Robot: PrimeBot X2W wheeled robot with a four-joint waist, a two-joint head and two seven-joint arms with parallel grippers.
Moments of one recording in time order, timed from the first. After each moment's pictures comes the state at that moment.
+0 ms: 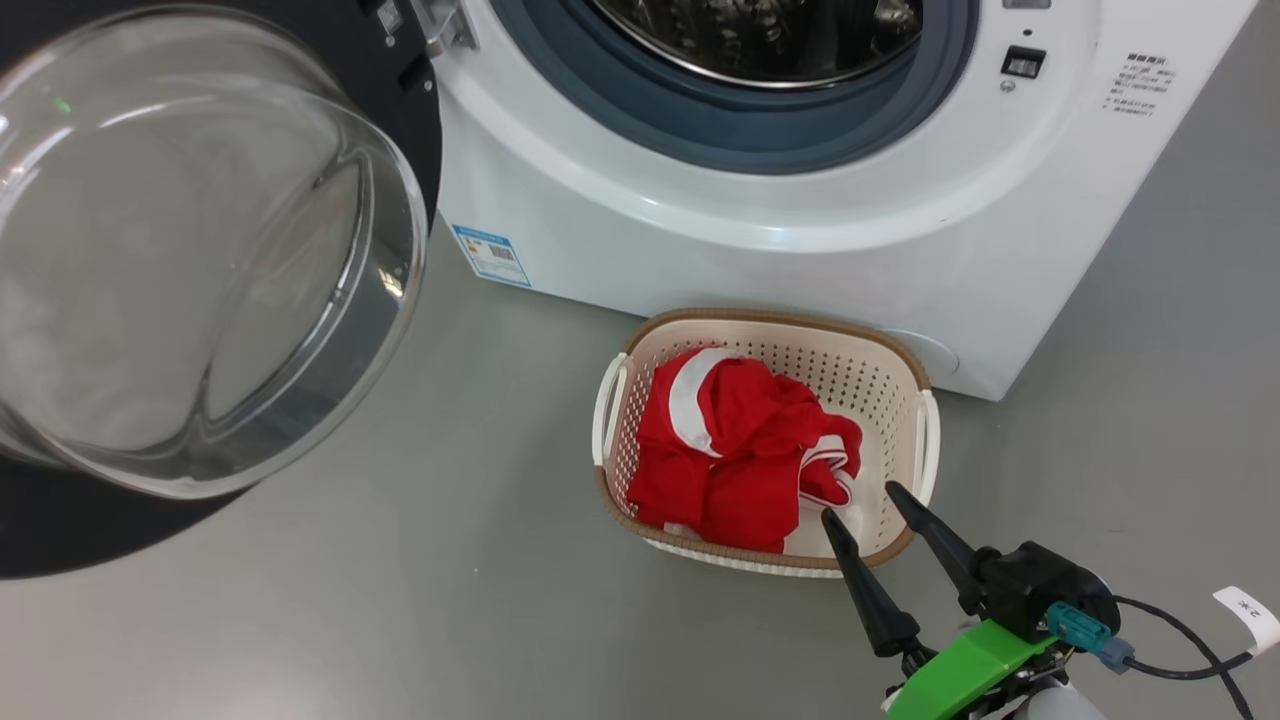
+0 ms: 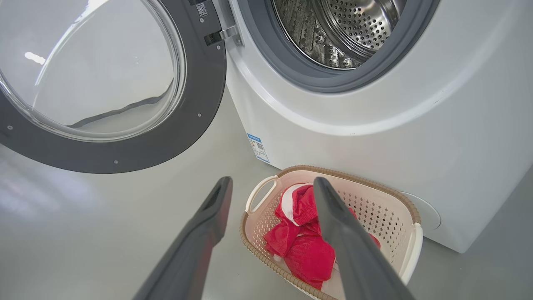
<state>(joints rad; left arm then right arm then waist) -0.81 0.76 0.08 0.88 -1.48 -0.13 0.72 -0.15 -0.14 0.25 0.28 0.25 0.13 -0.26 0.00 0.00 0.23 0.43</state>
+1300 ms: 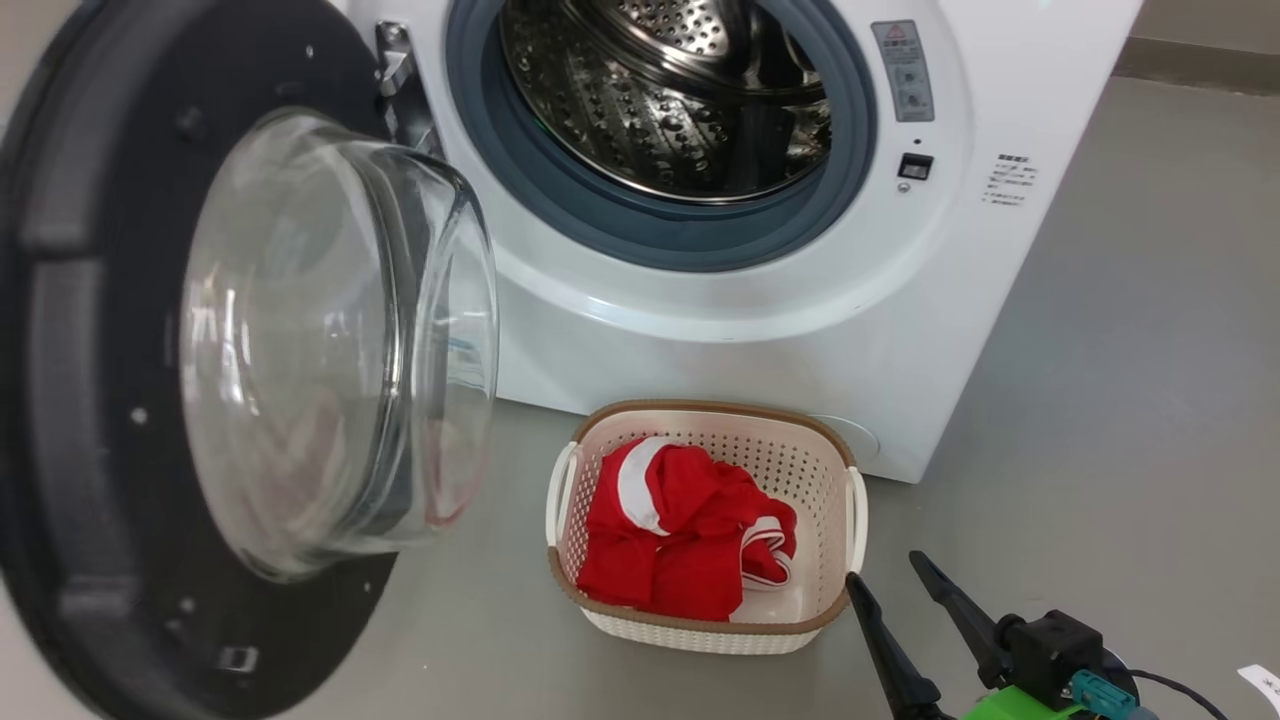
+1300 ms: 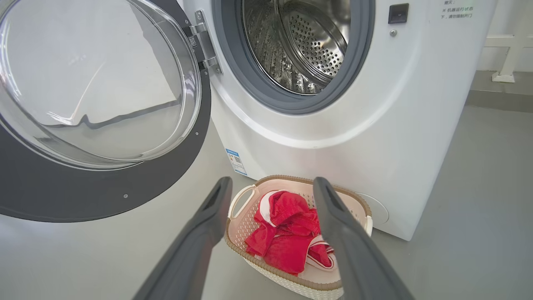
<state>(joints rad) -0.53 0.71 0.00 0.32 -1.65 -0.13 1.10 -0.02 -0.11 0.21 0.24 0.27 0.13 -0.26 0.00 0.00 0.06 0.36</state>
